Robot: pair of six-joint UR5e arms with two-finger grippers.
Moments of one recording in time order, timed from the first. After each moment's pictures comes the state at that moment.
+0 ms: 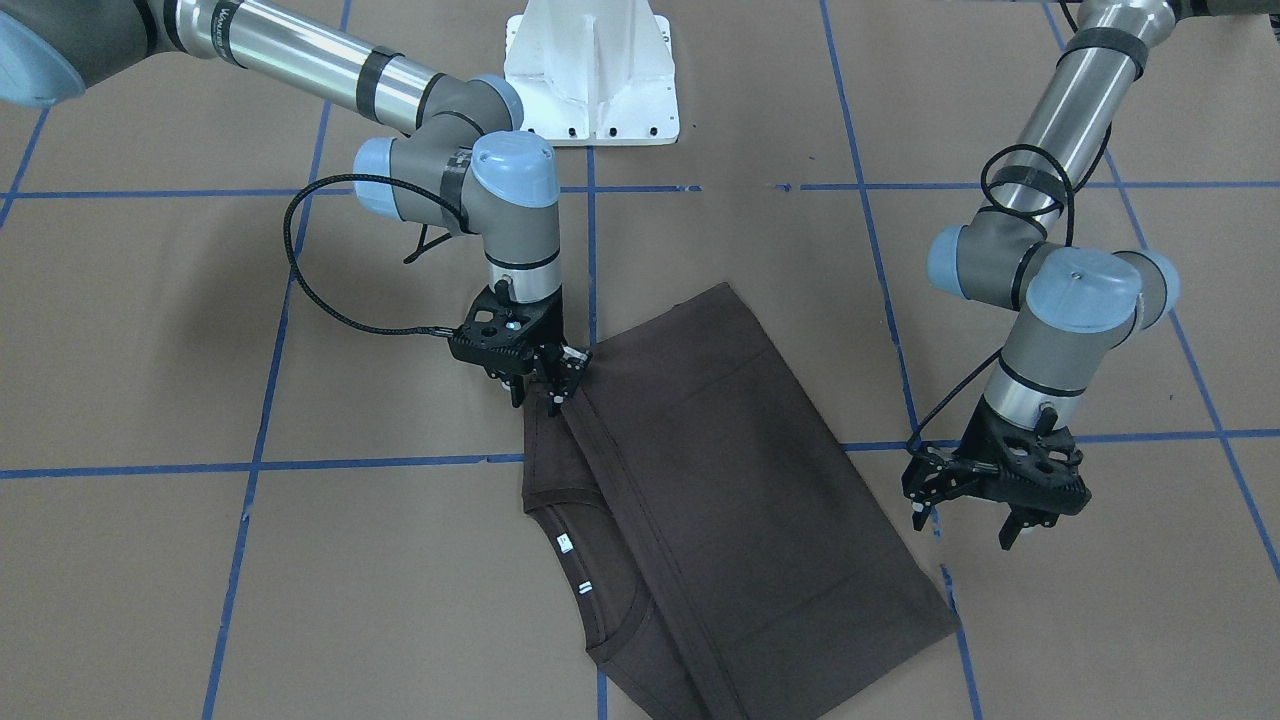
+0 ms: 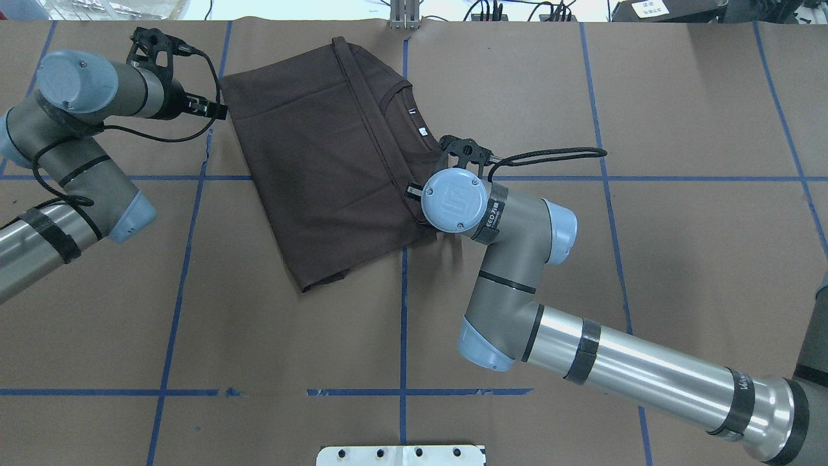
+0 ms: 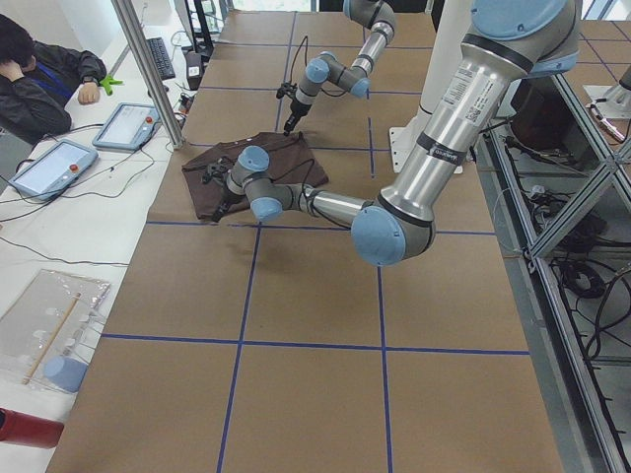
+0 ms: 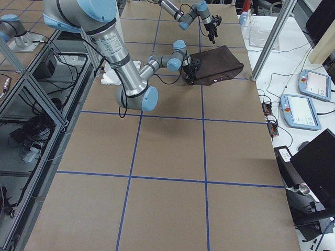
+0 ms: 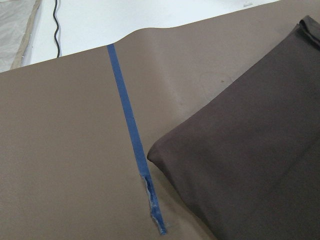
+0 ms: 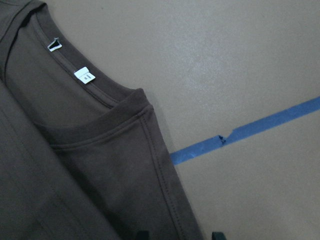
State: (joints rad) left arm -0.91 -2.08 -1.19 -2.44 -1.77 -0.70; right arm 0.48 -0.83 1.39 -1.30 1.50 1.61
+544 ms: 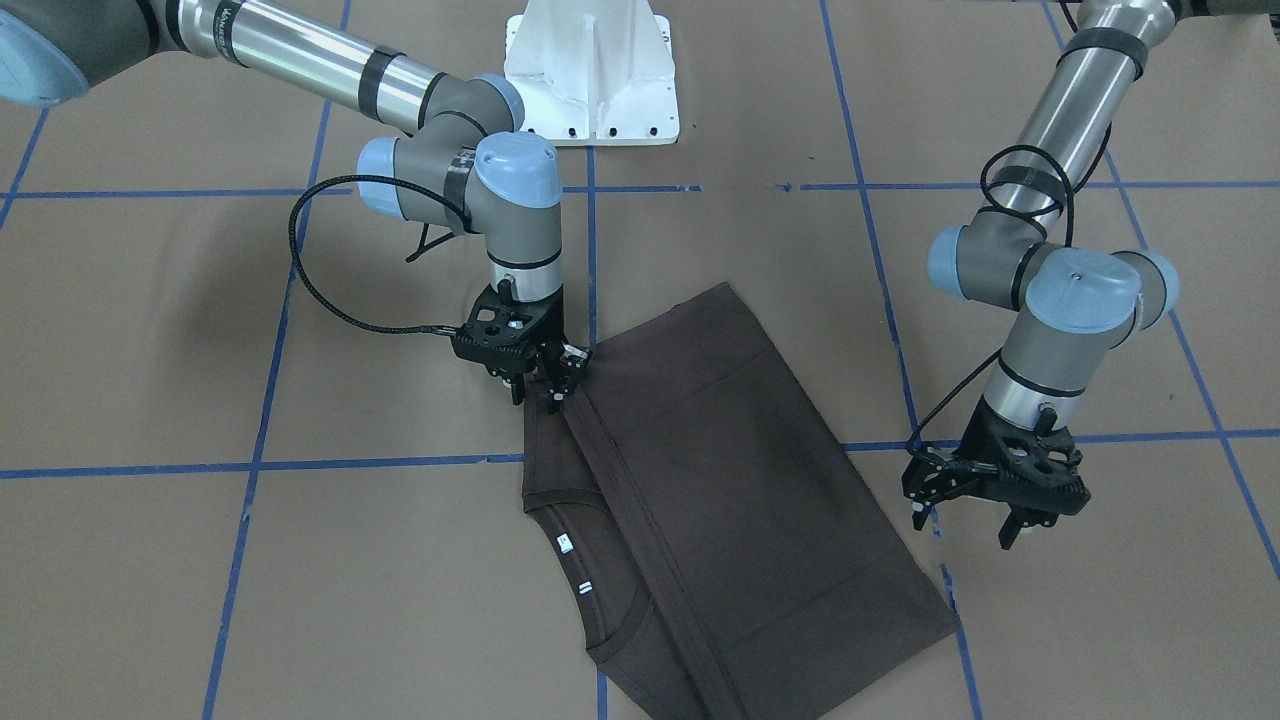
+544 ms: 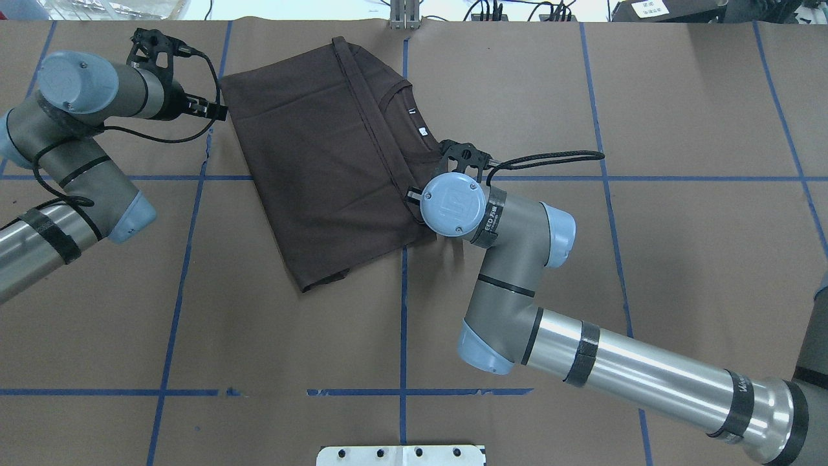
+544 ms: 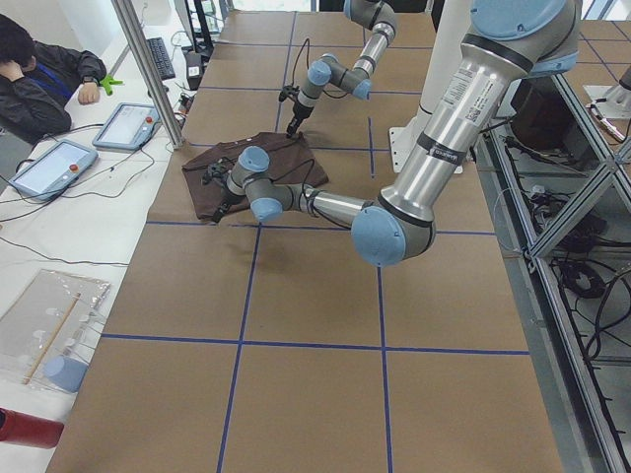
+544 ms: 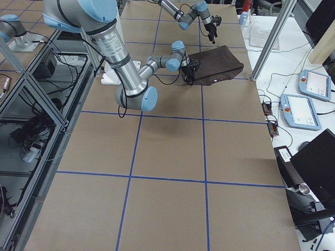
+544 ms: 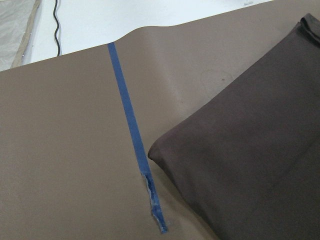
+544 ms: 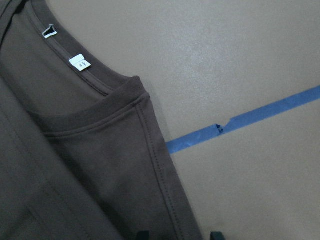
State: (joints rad) left arm -0.91 -2.08 -1.19 -2.44 -1.77 -0.70; right arm 0.48 -0.83 1.39 -1.31 1.50 1.60
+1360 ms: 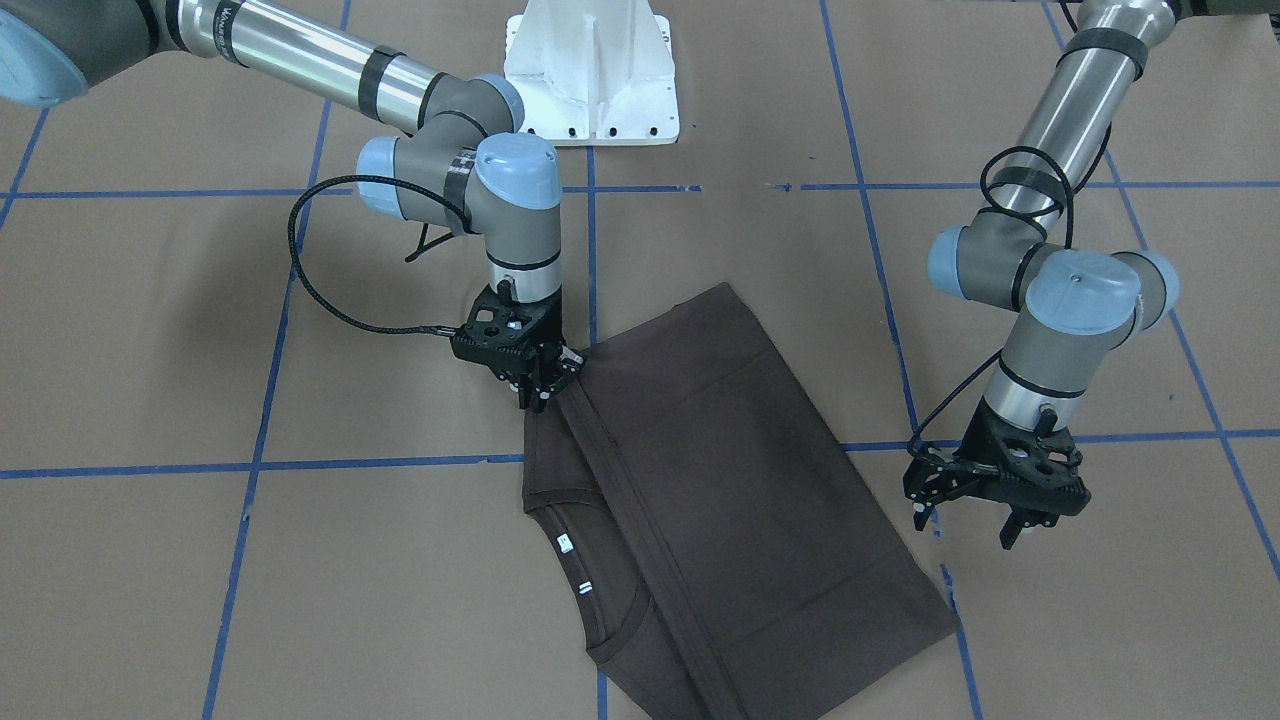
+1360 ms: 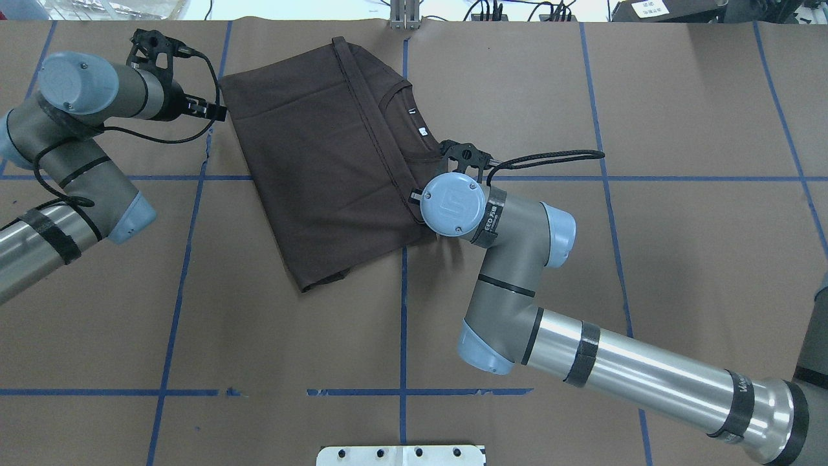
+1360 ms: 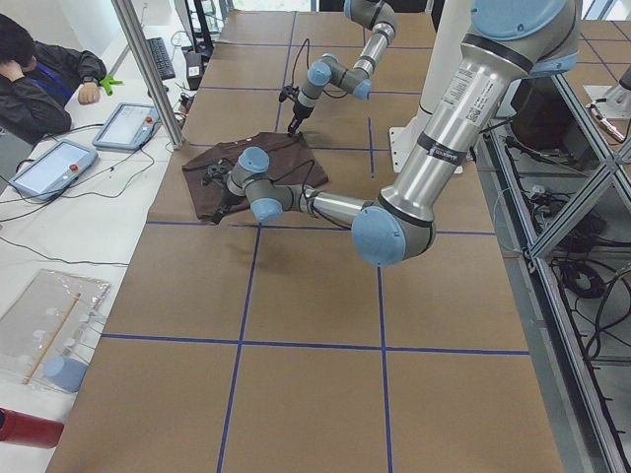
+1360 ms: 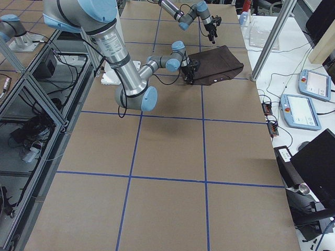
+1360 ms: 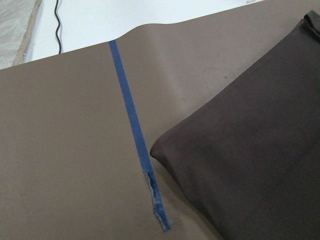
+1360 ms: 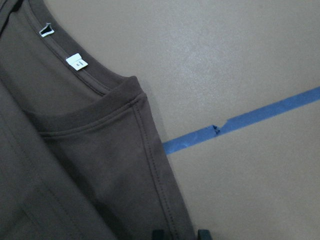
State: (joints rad) left arm -0.91 -2.08 -1.18 -2.44 -1.77 -0.71; right arm 0.48 -0.83 1.39 -1.33 1.50 1.59
